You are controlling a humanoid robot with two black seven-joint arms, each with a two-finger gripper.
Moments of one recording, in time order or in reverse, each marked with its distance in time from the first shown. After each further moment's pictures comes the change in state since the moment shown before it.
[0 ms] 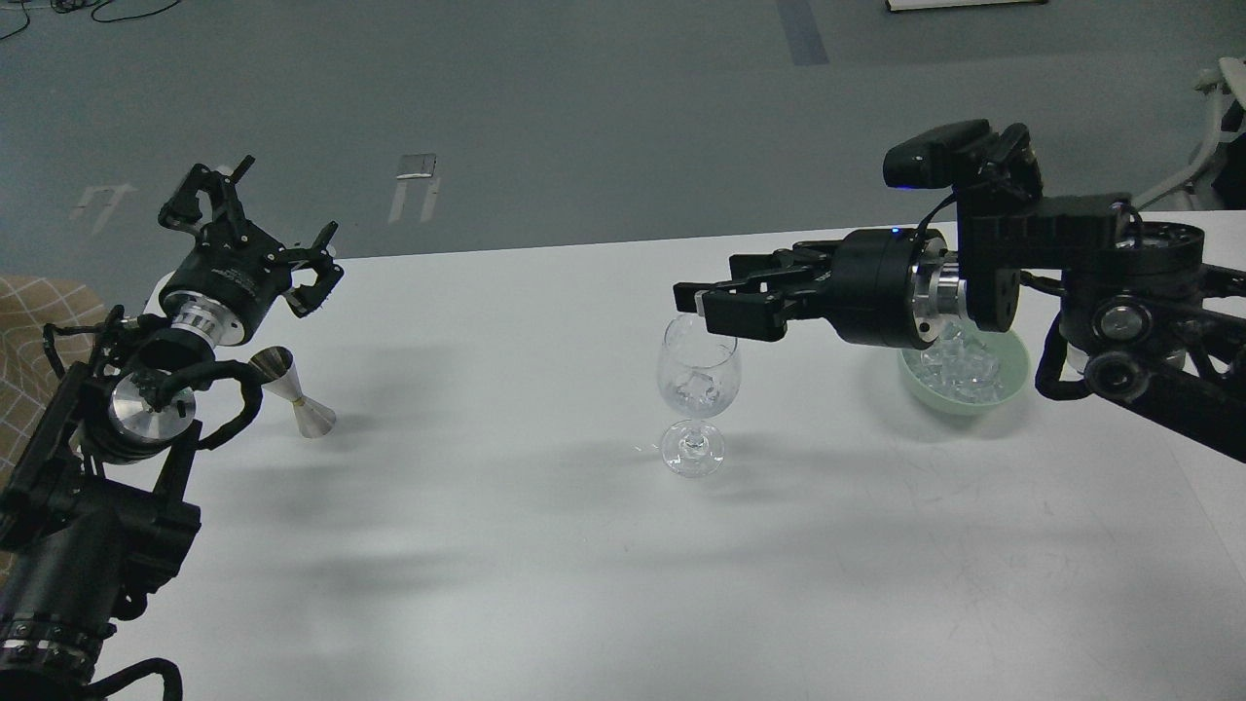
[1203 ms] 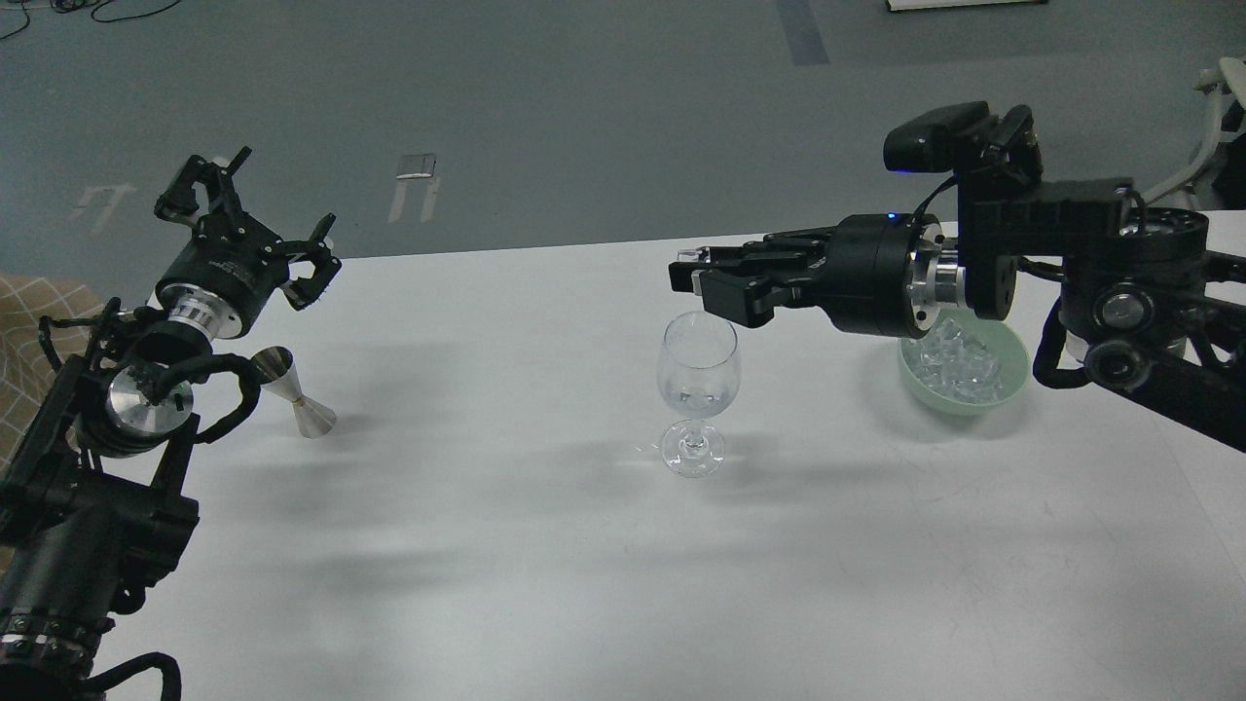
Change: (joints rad) left arm -0.010 0.003 0.000 -0.001 0.002 0.002 -0.001; right arm 0.026 -0.004 -0.015 0.008 0.003 -0.006 0.042
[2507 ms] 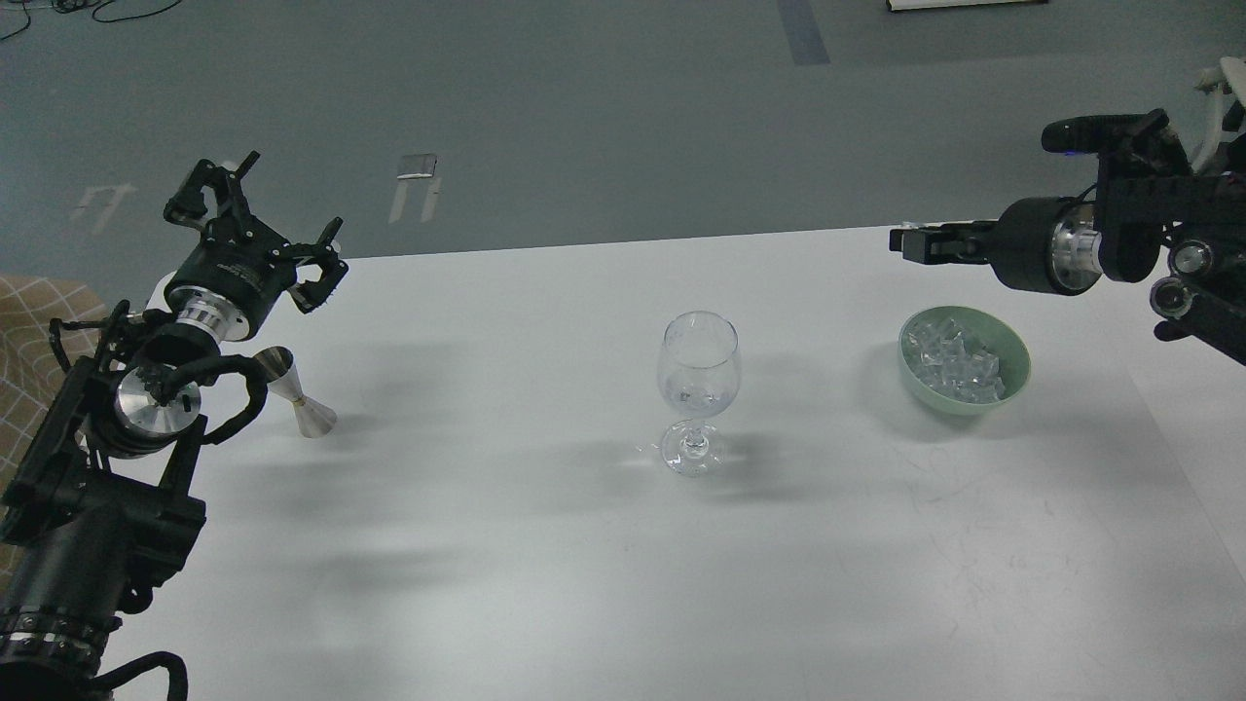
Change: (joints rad) left arm -0.006 -0.012 0.005 0.011 0.000 -0.001 0.002; right arm 0.015 -0.041 -0.111 -0.544 -0.003 -0.023 0.088
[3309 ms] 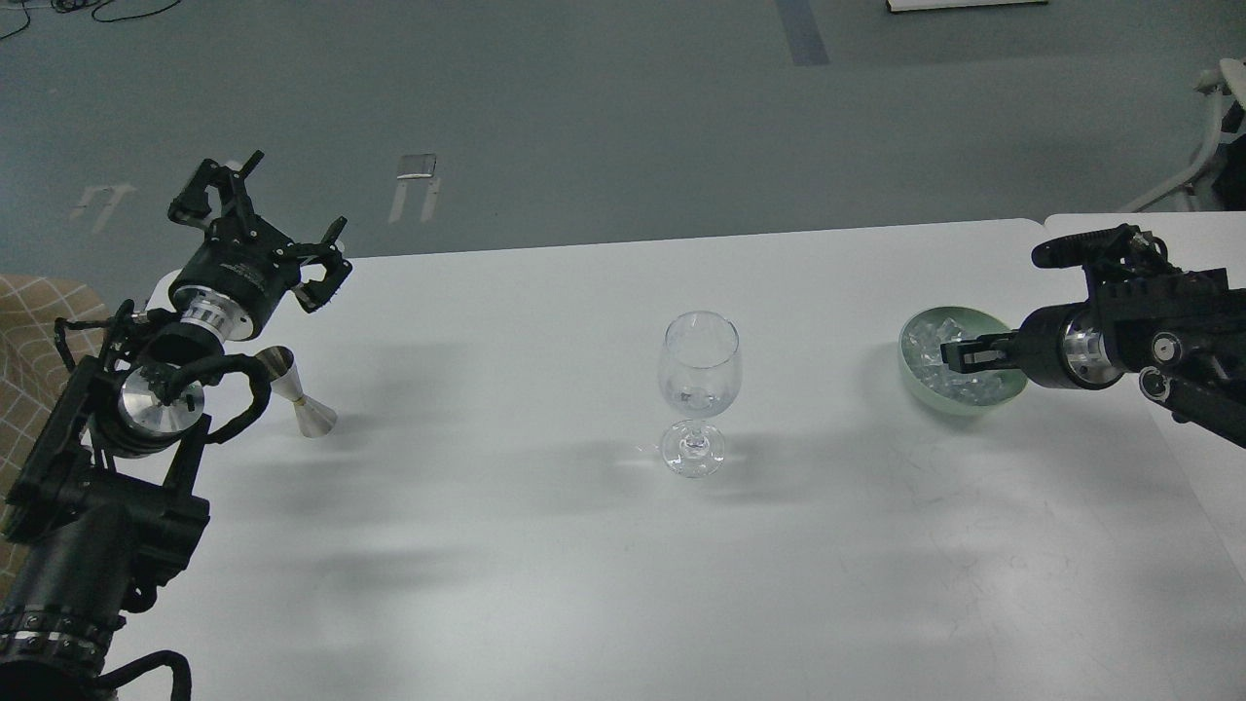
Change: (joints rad) left arm -0.002 -0.007 -0.002 0.003 -0.001 -0.002 0.001; right arm -0.036 0.049 -0.299 -0.212 -0.015 0.002 0.023
